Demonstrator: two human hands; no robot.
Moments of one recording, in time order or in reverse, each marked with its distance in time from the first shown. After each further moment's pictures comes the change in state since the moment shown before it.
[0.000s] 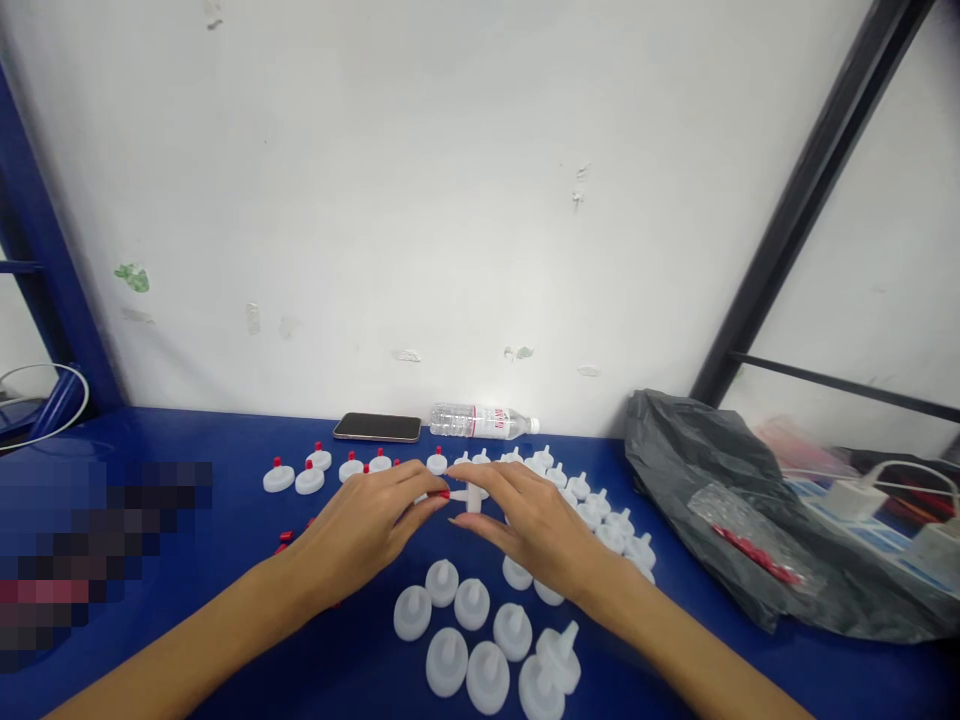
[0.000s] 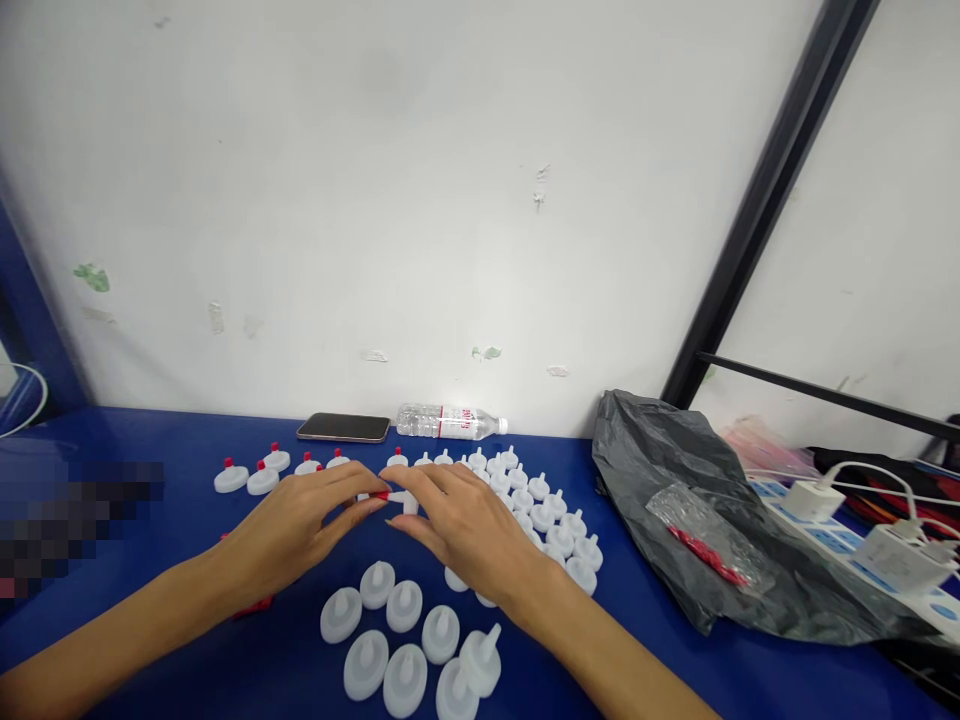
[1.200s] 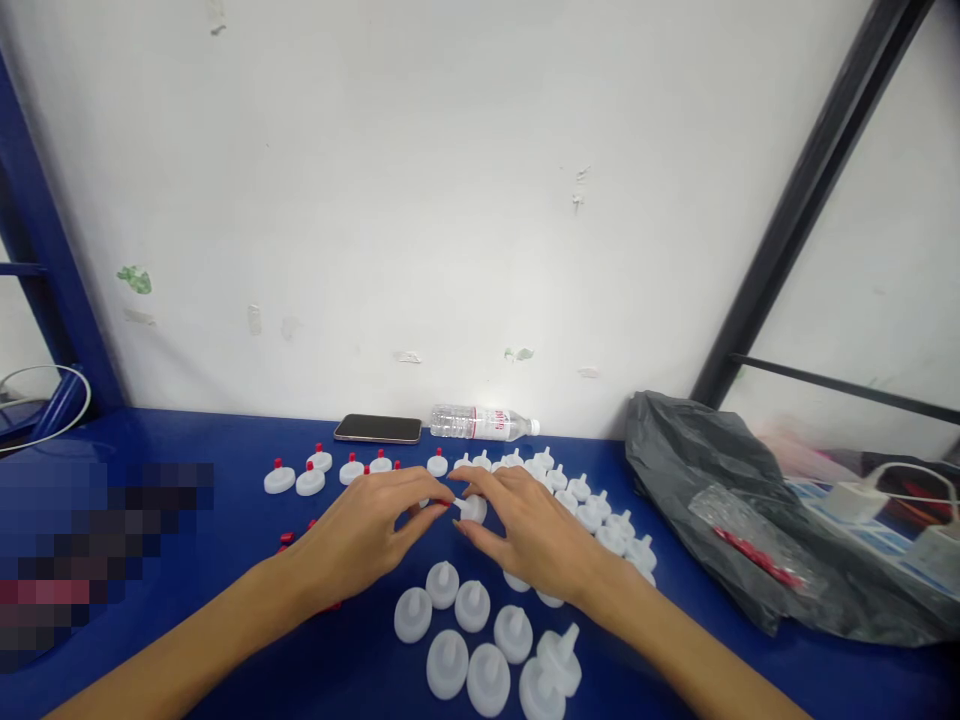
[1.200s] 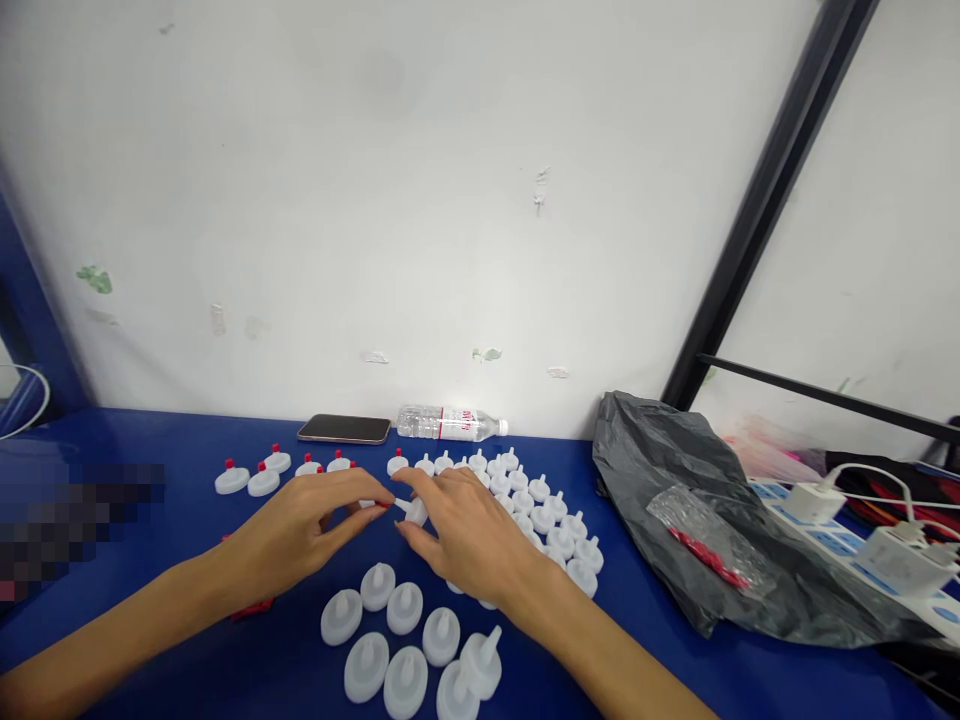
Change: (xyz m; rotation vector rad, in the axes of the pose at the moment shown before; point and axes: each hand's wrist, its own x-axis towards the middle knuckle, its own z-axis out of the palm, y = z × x) left_hand 0.002 0.004 -0.003 -0.192 -0.029 -0.025; right_hand -0.001 -0.001 0.004 -0.027 -0.169 0.181
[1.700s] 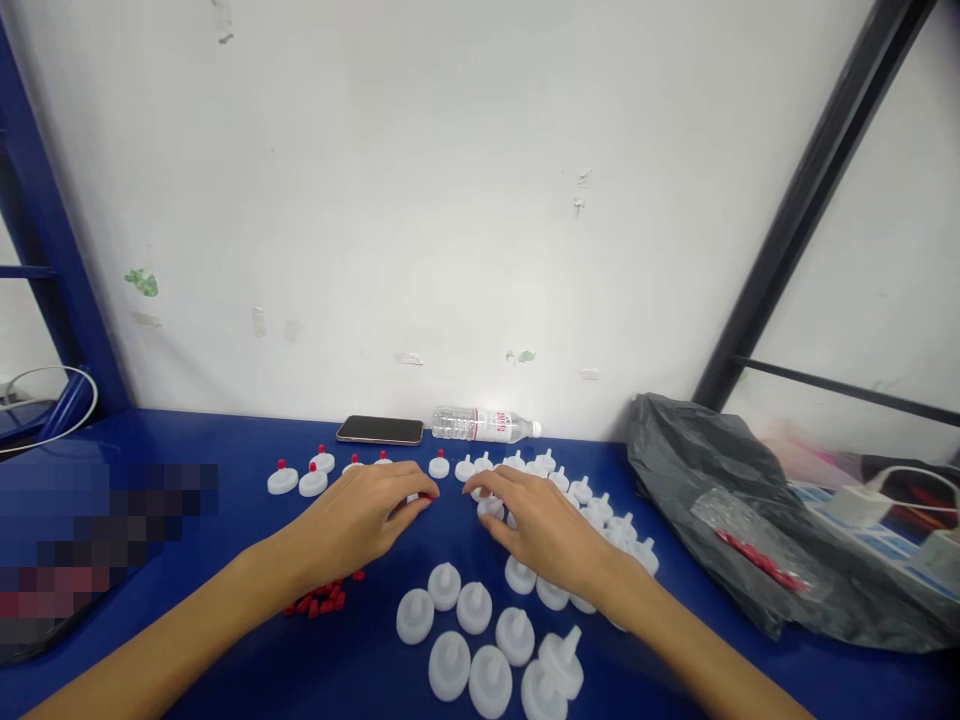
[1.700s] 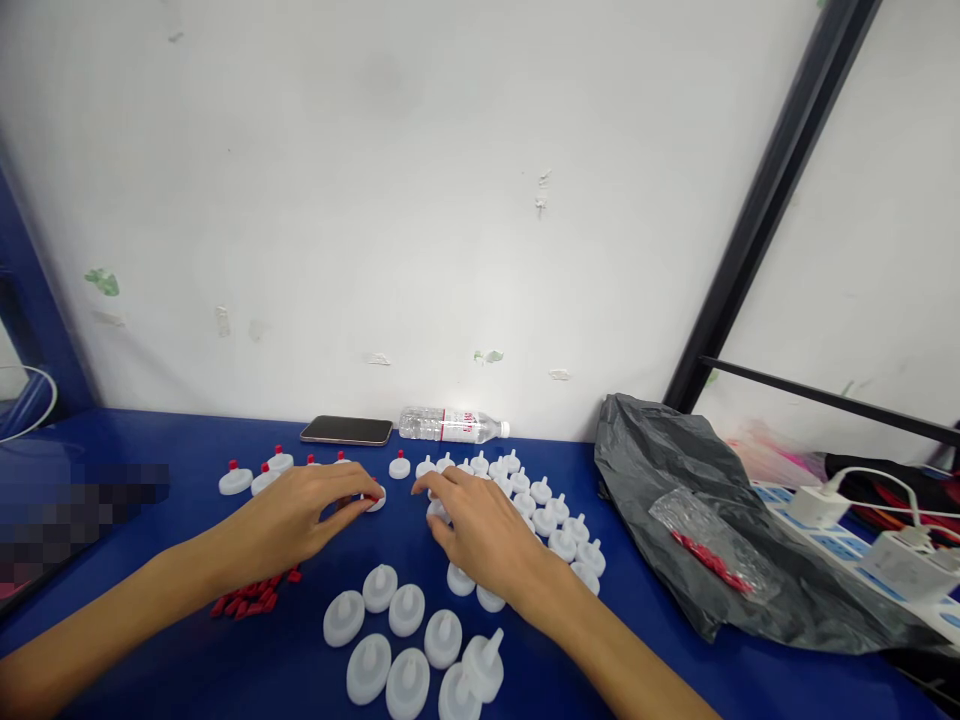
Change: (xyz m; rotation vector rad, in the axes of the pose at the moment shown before) left_hand 0.002 -0.020 -0.012 0.164 -0.161 -0.063; right_hand 0.003 0.006 -0.008 0.028 -0.112 0.156
